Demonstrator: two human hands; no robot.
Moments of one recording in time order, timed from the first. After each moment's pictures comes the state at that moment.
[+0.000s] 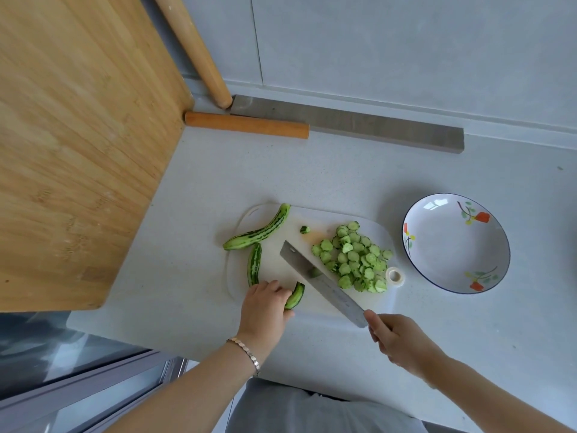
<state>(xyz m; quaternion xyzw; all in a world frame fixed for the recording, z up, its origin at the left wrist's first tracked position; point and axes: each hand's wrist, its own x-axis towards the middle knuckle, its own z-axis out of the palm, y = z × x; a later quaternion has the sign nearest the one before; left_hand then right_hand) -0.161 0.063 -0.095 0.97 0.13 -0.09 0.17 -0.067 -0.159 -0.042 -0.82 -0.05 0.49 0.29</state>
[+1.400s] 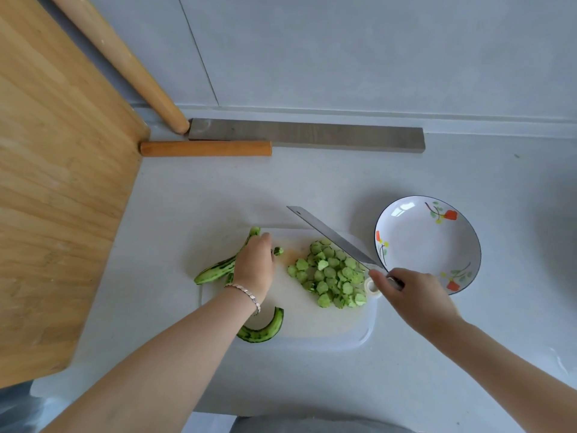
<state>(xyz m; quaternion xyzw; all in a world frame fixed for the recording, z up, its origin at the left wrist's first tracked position) -0.035 0.090 -0.079 0.95 0.22 -0.06 0.20 0.005 -0.159 -0.014 -0.95 -0.04 0.24 0.21</state>
